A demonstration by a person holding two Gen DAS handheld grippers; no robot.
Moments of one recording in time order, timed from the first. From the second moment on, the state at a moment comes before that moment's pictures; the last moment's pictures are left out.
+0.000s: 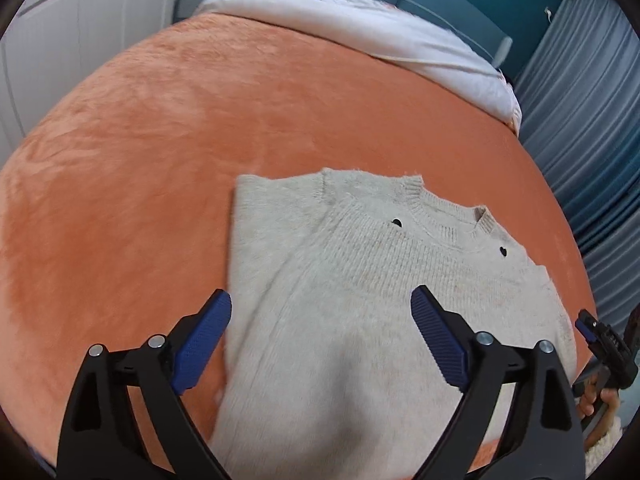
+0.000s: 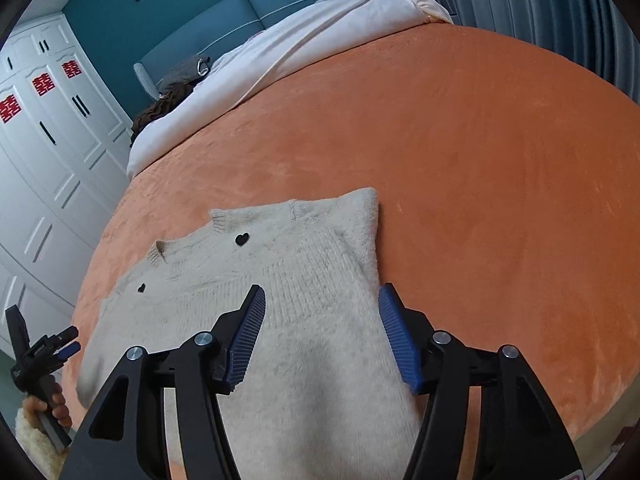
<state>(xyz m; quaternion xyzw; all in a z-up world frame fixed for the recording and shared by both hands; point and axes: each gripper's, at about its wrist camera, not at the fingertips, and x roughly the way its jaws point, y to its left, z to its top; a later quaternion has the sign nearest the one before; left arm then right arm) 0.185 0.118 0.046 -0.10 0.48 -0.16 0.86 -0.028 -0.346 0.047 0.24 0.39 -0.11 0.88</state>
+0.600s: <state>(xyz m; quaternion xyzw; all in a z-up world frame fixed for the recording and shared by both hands) 0.185 0.109 0.081 -0.11 0.45 -0.21 0.86 -0.017 -0.323 0.065 0.18 0.38 -0.08 0.90</state>
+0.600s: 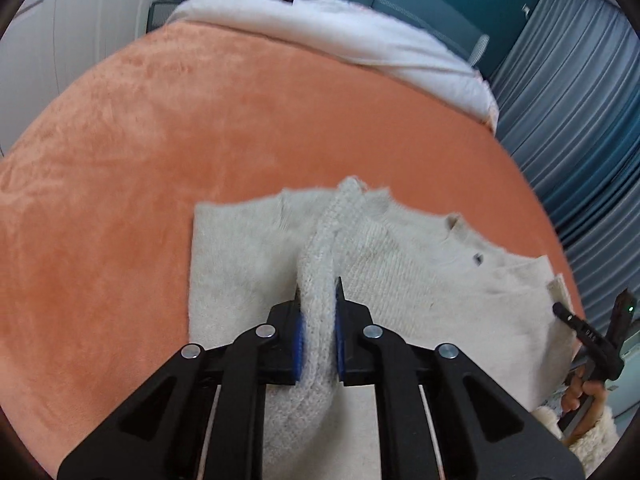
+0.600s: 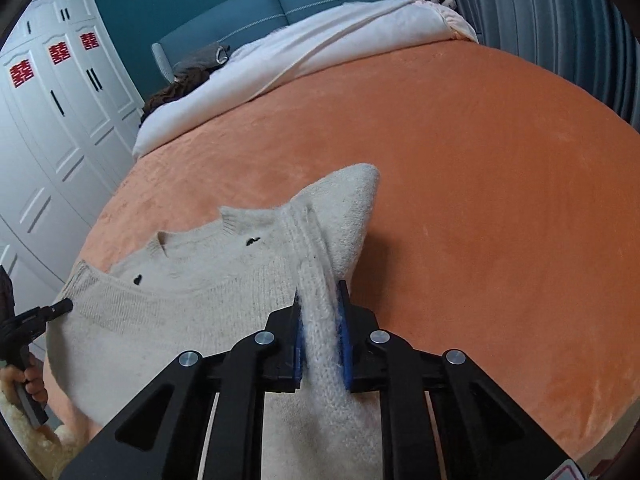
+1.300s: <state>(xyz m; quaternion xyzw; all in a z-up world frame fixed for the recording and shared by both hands) 0.236 0.107 0.091 -0.09 0.46 -0.15 0.87 0.031 -0.355 0.109 0.20 0.34 -0.08 0.92</state>
